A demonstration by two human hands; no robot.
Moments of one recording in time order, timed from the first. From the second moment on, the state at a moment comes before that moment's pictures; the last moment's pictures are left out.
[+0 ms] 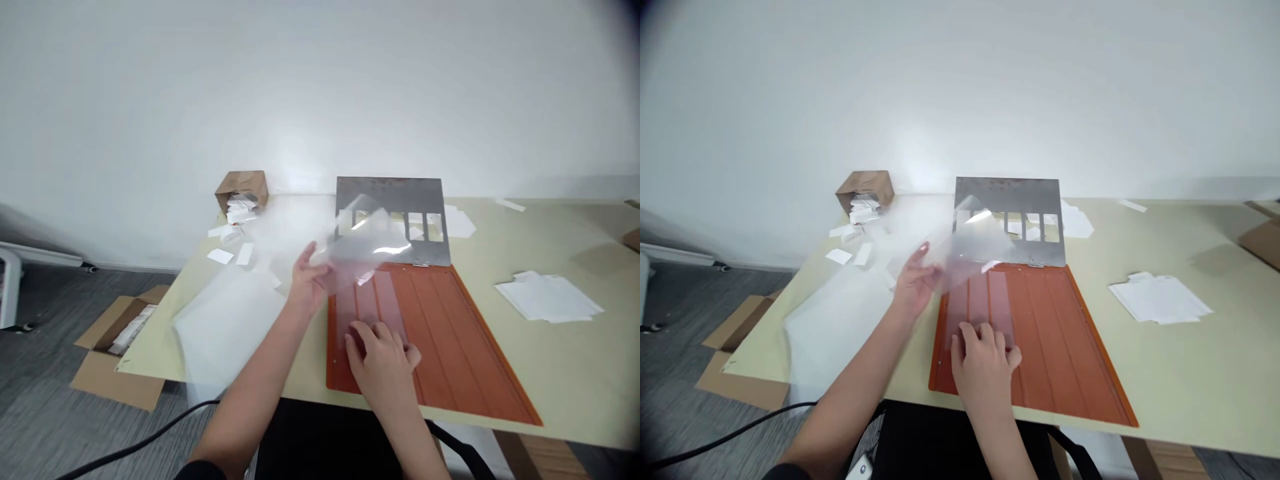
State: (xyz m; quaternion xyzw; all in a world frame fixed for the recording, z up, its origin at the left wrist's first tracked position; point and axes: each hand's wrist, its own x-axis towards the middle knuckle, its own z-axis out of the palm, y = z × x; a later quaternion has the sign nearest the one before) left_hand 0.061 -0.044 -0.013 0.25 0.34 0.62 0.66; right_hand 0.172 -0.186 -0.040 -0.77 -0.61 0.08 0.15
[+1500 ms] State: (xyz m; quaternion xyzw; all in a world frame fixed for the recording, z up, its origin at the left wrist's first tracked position) left_hand 0.073 -0.061 -0.017 0.35 0.19 0.47 0.78; right_hand 0.210 -0.175 -0.032 -0.66 -0.35 0.15 0.64
